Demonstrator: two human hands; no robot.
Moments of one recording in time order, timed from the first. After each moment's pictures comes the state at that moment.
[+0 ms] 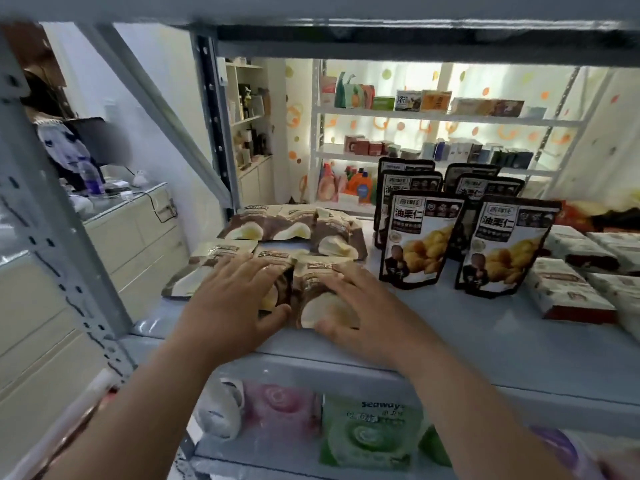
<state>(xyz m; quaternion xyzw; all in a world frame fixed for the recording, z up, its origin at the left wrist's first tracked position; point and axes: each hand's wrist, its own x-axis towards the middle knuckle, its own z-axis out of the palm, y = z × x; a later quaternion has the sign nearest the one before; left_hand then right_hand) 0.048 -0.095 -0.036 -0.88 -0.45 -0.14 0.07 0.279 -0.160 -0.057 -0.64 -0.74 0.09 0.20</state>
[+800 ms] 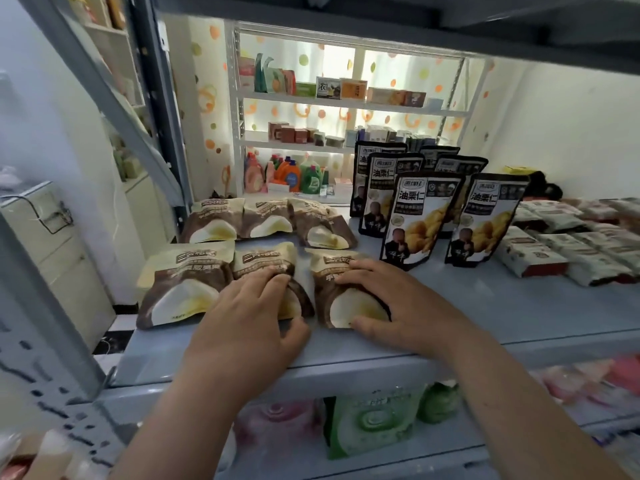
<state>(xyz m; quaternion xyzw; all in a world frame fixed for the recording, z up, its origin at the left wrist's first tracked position) 0.035 -0.069 -0.065 -0.90 -0.38 -0.21 -0.05 0.264 -0.170 -0.048 -0.70 -0.70 0.05 0.17</state>
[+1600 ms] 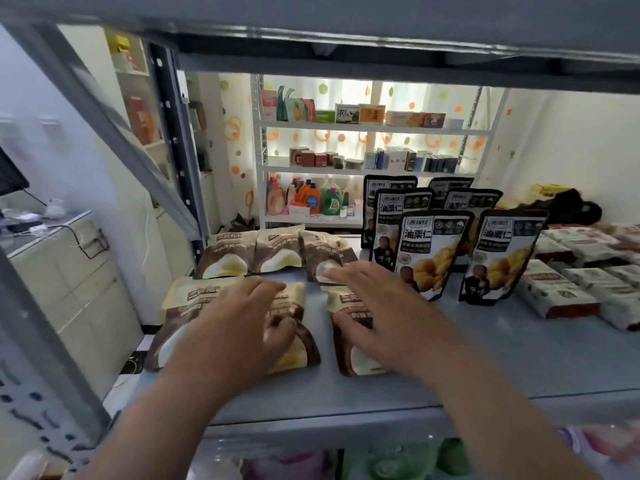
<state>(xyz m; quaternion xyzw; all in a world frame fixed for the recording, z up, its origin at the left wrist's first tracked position) 0.034 -0.042 -0.026 -0.90 -0.39 -0.21 -0.06 0.244 -0.145 -0.015 -0.68 -0.69 -0.02 0.24</state>
